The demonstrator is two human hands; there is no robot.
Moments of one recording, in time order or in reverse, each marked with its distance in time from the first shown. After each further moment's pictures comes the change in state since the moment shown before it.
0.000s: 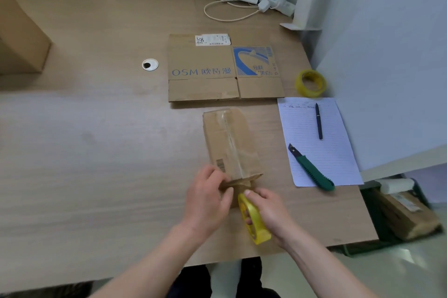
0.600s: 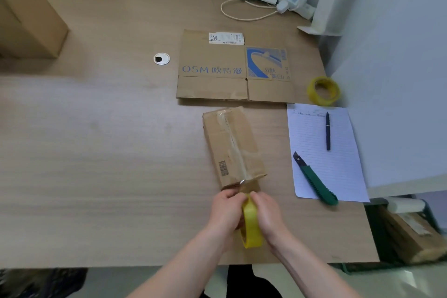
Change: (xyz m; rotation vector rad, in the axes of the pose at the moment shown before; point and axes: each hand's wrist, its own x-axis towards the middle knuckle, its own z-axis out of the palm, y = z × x) left_hand -0.001 0.042 0.051 -0.894 -0.153 -1.163; right_hand 0.017 0.001 0.001 -0.197 0.105 -0.176
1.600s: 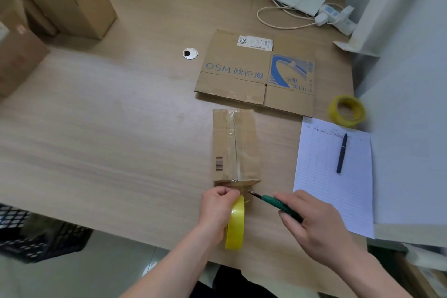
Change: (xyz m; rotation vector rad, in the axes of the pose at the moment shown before) left_hand 0.011 -0.017 0.018 -0.077 0.319 0.158; right_hand -0.004 -0.040 -0.139 -0.804 -0.221 -0.901
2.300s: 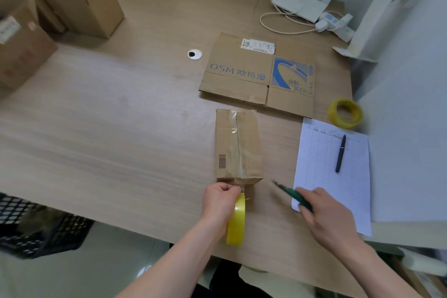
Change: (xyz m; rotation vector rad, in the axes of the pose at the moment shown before) left_hand -0.003 -0.001 -0.001 0.044 0.006 0.030; right_hand -0.006 0.058 0.024 -0.303 -0.085 0.356
